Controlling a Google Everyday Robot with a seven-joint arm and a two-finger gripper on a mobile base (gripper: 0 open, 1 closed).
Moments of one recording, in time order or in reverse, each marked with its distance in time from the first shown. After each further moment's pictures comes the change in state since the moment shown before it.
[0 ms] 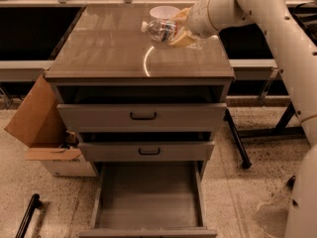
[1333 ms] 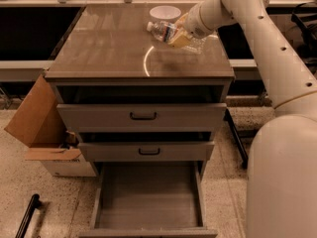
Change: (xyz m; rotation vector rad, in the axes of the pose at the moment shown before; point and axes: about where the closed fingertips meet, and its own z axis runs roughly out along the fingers) arm 0.053 -0.021 0.040 -0.009 0.146 0.254
